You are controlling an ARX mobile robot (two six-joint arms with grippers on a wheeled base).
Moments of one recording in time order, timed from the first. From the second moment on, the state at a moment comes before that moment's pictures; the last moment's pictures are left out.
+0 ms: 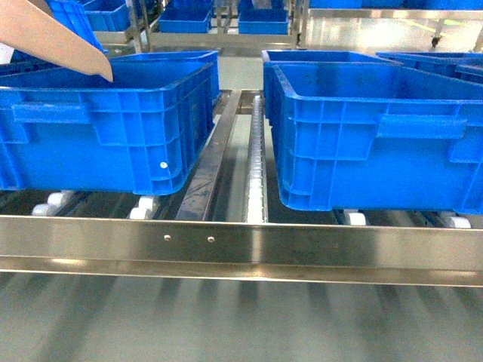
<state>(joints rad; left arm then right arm) 0.10 1.67 1.20 0.71 -0.45 -0.69 0.27 0.80 0.43 0.35 0.28 -0.02</state>
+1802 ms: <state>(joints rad) 0.00 0.01 0.02 -0.01 0.00 -0.02 -0.01 0.05 0.01 0.00 0.00 0.00</state>
